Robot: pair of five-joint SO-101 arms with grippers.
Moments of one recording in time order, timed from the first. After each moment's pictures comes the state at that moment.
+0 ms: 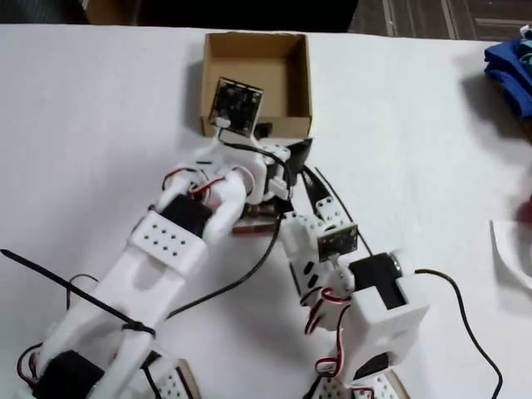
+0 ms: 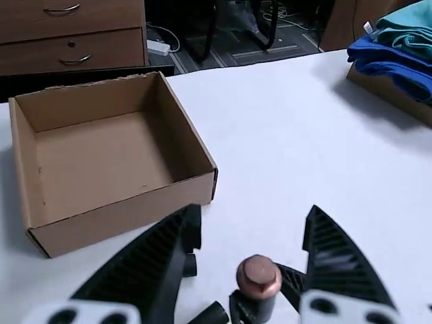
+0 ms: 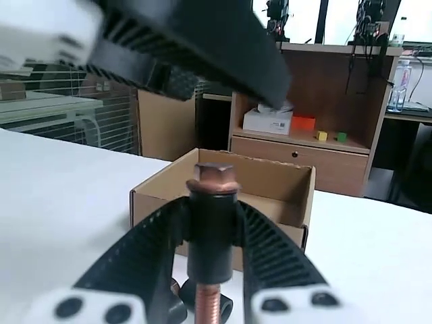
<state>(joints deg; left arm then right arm) 20.8 -26.4 38.5 22.4 10.2 -21.7 15.1 84.5 -97.9 4.4</state>
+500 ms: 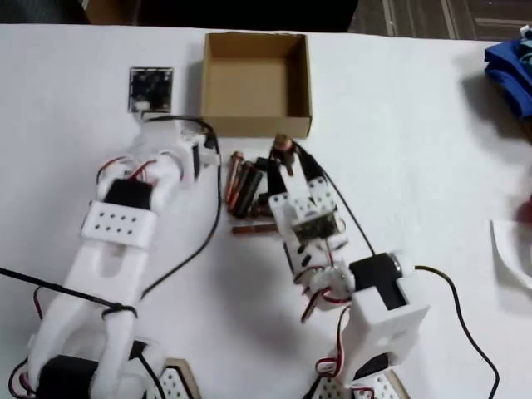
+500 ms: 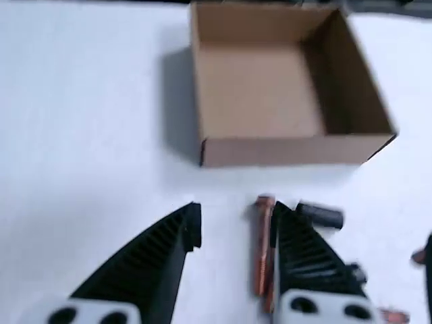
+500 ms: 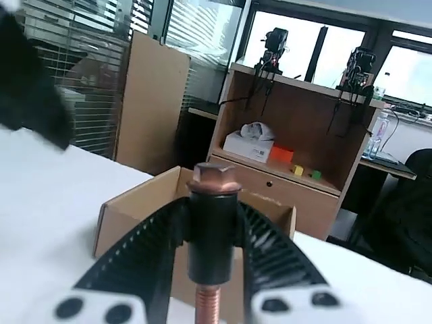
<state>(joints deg) 1.1 -26.4 38.5 38.6 10.2 -21.7 13.8 73.5 -89.6 16.1</state>
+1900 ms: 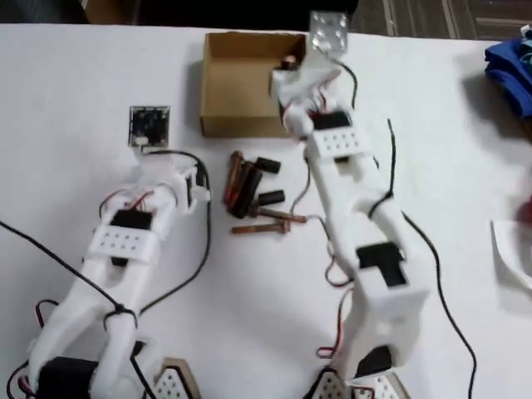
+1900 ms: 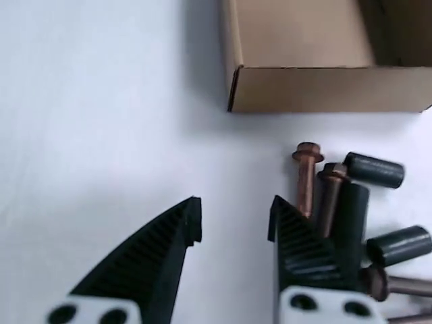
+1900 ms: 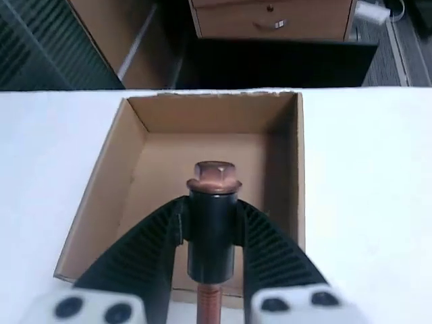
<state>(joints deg) -1.7 -26.4 57.0 20.5 6.6 -15.9 22.4 -11.8 29.5 -9.4</state>
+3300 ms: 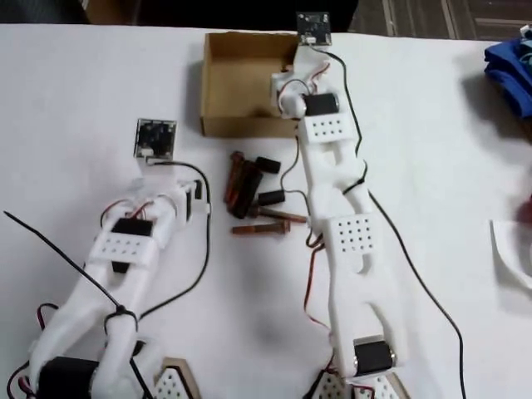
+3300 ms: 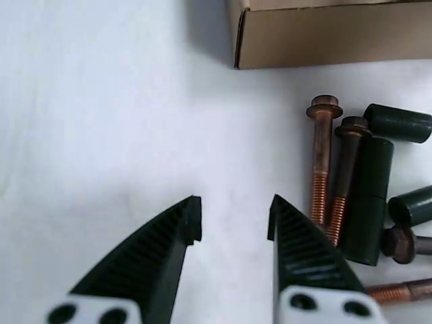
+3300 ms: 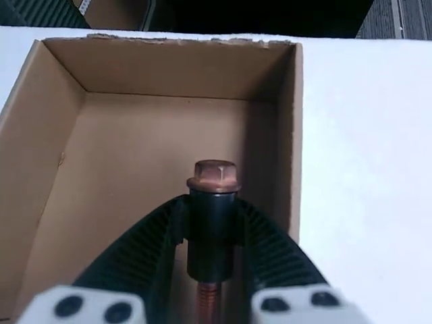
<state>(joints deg) -1.8 -26.5 61.3 20.2 4.4 -14.0 69.7 -75.6 52.0 -5.1</state>
